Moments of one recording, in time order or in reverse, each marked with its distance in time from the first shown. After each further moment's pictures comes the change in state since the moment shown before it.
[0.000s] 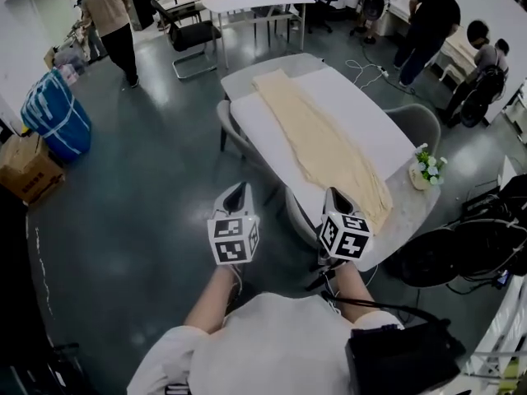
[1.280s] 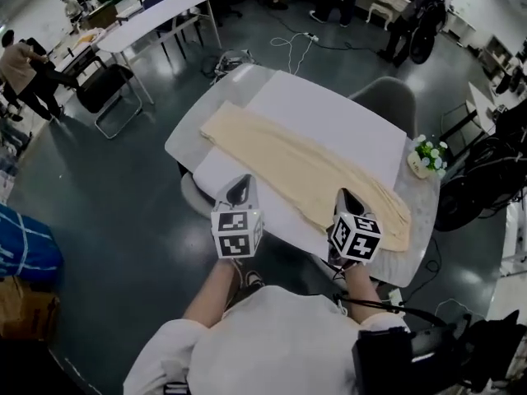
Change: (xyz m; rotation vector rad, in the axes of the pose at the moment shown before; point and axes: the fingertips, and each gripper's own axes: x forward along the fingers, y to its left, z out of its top) left arm 0.351 0.055 0.110 0.200 0.102 -0.467; right arm 0.225 -0.054 0.090 0.225 -0.002 -0.465
